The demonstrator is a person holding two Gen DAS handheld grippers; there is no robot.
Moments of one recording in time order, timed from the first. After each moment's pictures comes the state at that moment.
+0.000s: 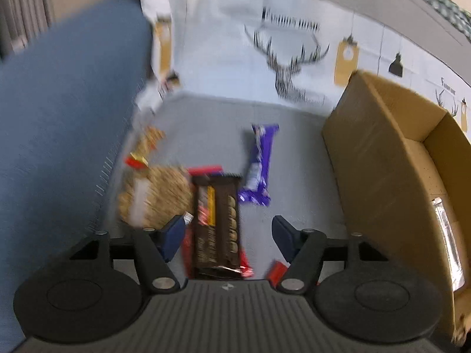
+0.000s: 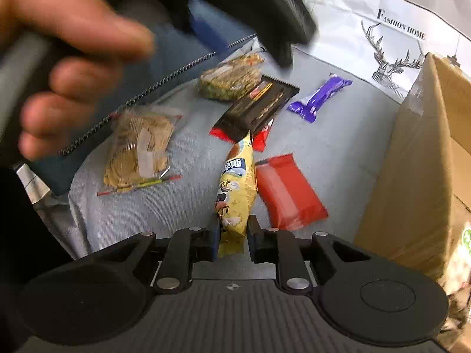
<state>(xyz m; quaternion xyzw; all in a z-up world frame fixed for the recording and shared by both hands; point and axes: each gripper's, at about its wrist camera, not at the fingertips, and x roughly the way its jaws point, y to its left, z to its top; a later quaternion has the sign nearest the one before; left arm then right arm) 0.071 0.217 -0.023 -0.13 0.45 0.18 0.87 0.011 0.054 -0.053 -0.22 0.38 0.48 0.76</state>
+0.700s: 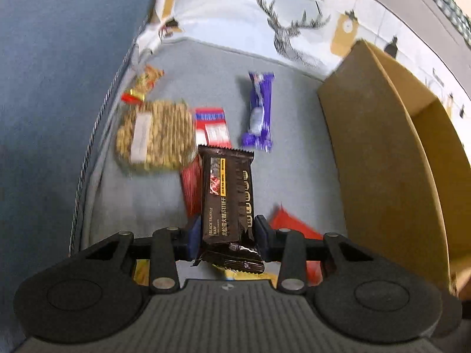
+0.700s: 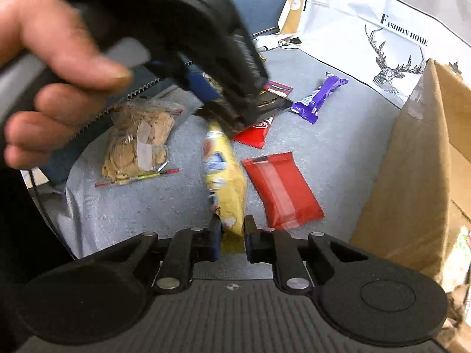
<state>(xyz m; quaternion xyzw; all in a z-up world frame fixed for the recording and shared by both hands) 0.034 0.230 -0.046 -0.19 0.50 0.13 0.84 0.006 0.048 -0.053 -0.24 0.37 0.48 0.76</state>
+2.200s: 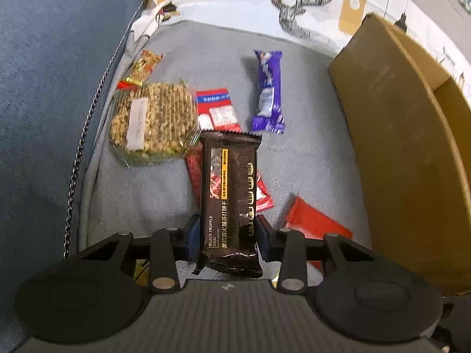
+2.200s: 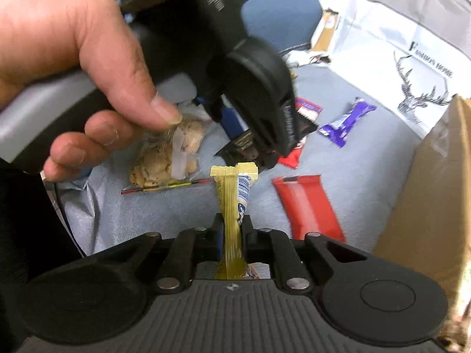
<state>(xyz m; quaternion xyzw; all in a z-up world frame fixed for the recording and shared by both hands) 0.049 0.229 -0.061 -0.16 0.52 0.13 0.83 -0.012 0.062 -0.048 -0.26 0.33 0.52 0.75</state>
